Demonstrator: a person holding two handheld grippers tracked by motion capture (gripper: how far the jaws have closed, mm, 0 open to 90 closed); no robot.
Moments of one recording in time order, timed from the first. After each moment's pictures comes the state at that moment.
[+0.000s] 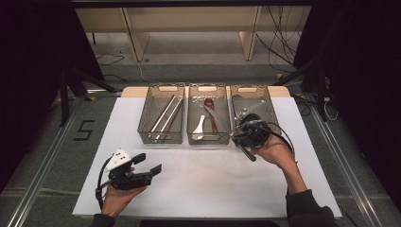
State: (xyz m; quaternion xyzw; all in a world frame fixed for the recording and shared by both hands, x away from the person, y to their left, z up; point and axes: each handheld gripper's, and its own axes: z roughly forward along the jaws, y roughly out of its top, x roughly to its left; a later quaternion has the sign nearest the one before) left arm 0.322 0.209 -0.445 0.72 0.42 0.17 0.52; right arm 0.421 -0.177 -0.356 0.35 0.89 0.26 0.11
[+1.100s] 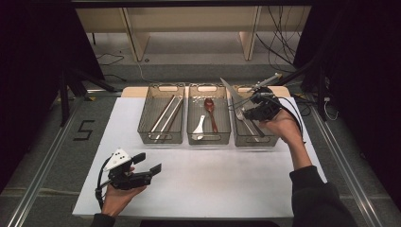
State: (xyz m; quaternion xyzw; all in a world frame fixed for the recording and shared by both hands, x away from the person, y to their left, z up) left arm 0.323 0.210 -0.445 0.72 0.42 0.16 0.52; right arm 0.478 -0.205 -0.320 0.41 0.86 0.26 0.15
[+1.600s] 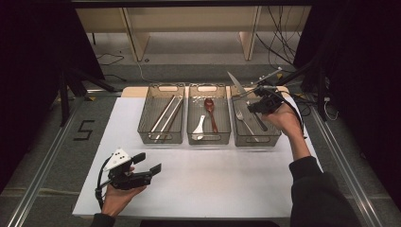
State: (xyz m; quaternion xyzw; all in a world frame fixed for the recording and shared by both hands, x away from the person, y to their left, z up) left arm 0.323 0.210 -0.445 0.72 0.42 0.16 0.52; right arm 0.504 -0.218 -0.325 0.44 0.85 0.25 0.16
